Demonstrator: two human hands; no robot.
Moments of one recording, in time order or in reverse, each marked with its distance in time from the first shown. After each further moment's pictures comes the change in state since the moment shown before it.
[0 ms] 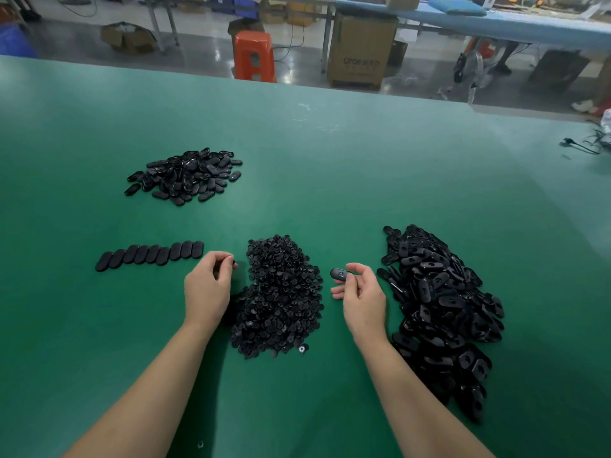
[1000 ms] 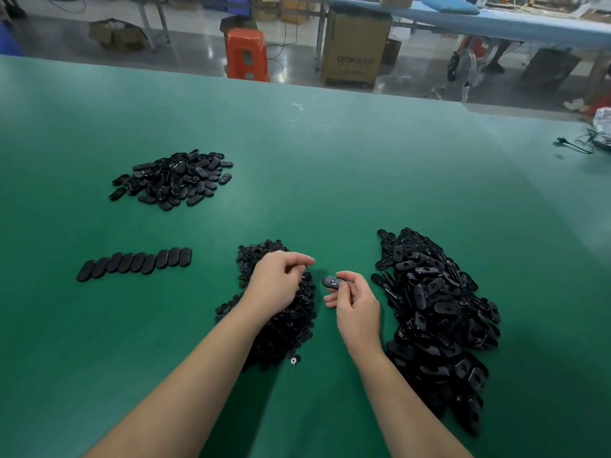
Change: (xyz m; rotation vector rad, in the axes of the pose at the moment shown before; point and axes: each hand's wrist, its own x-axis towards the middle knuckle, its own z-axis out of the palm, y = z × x) left_hand -0.012 0.098 0.060 -0.057 -0.508 0.005; right_hand 0.000 0.002 -0.001 0.031 -0.026 -0.007
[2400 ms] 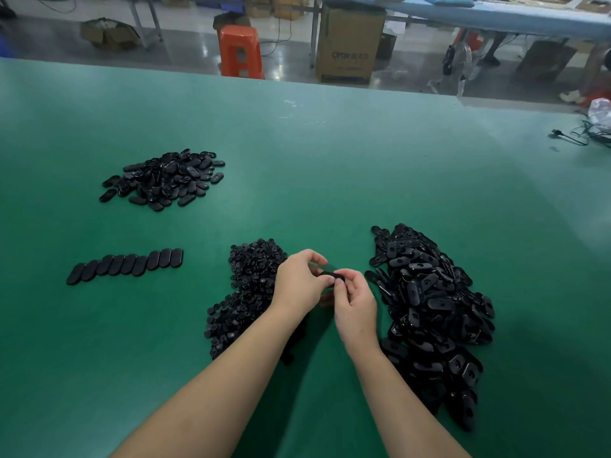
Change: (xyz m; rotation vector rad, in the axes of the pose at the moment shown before) left_hand 0.004 0.021 0.048 0.072 0.023 -0.098; right_hand 0.002 0.004 -0.005 0.115 0.010 -0.002
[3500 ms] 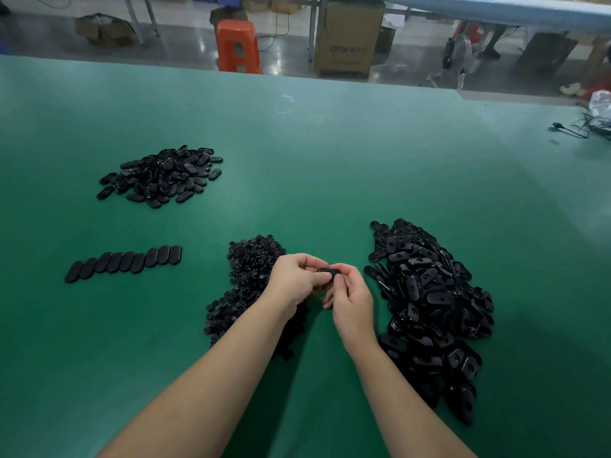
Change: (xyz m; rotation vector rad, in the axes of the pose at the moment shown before) left_hand 0.002 -0.010 -0.001 -0.554 -0.167 -0.238; right_hand -0.001 -0.001 0.000 -0.058 -0.048 -0.016
